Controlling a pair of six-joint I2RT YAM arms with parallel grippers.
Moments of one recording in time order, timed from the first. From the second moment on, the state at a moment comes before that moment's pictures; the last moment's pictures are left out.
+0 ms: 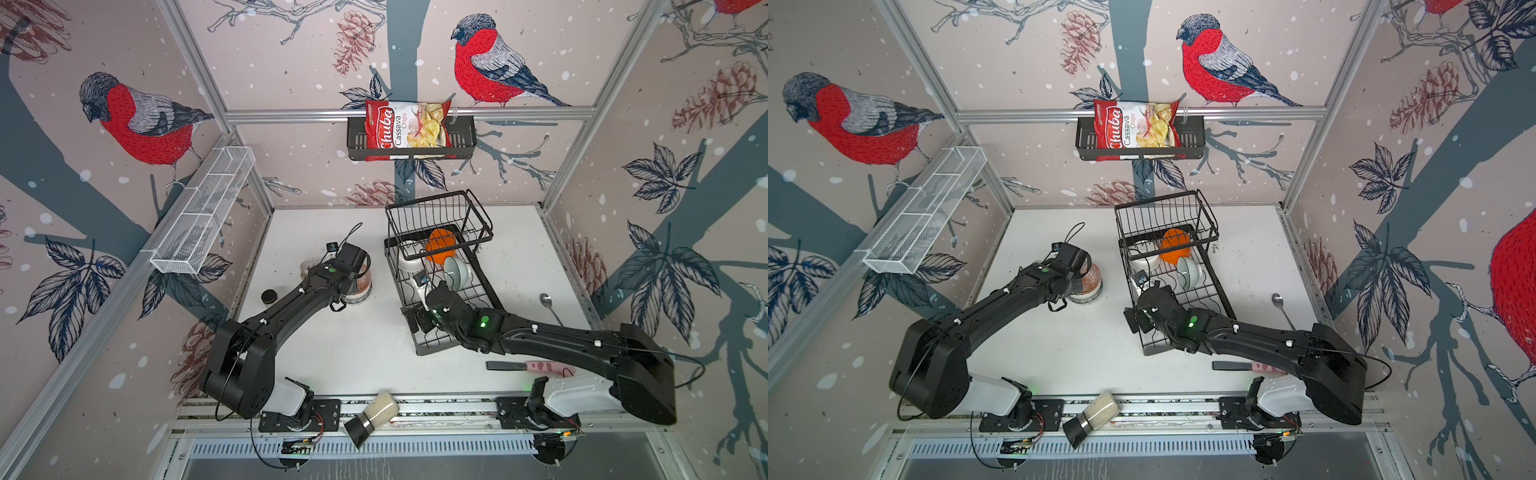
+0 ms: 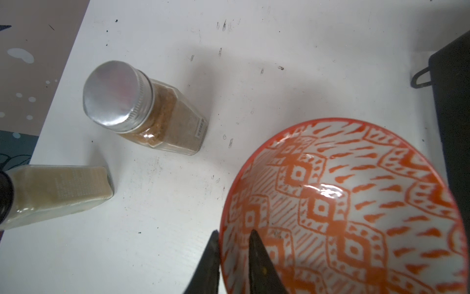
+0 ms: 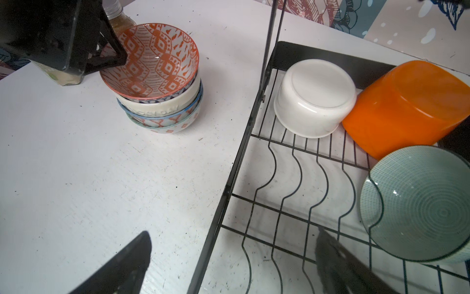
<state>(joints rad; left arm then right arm) -0.45 1.45 0.99 -0.69 -0.44 -0.58 1.11 1.35 0.81 -0.14 0.33 0.24</state>
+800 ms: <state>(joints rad) -0.45 1.33 0.95 -0.62 -0.43 -0.56 1.11 1.37 0.84 -0.14 0.36 0.25</state>
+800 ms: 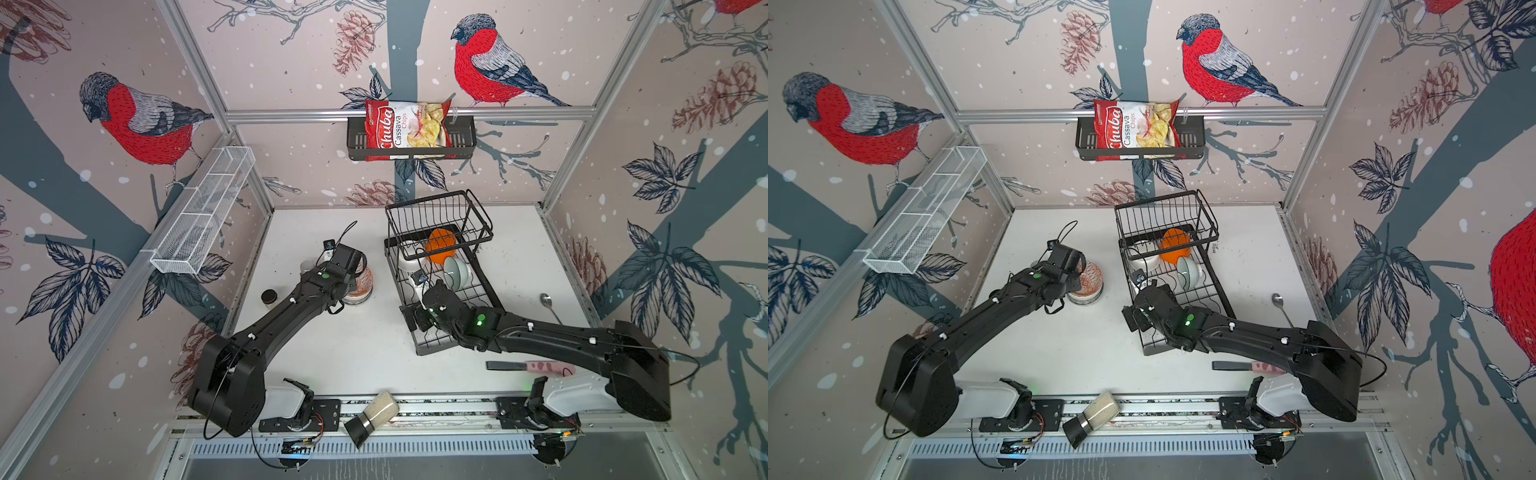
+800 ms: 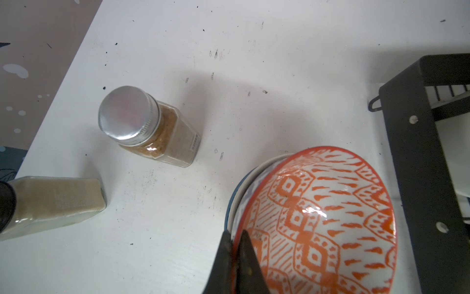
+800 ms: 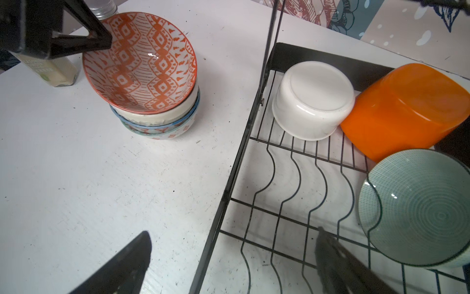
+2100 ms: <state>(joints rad) -0.64 1.06 0.84 -0.55 -0.08 -0.53 1.04 1.21 0.97 -0.34 0.26 0.43</state>
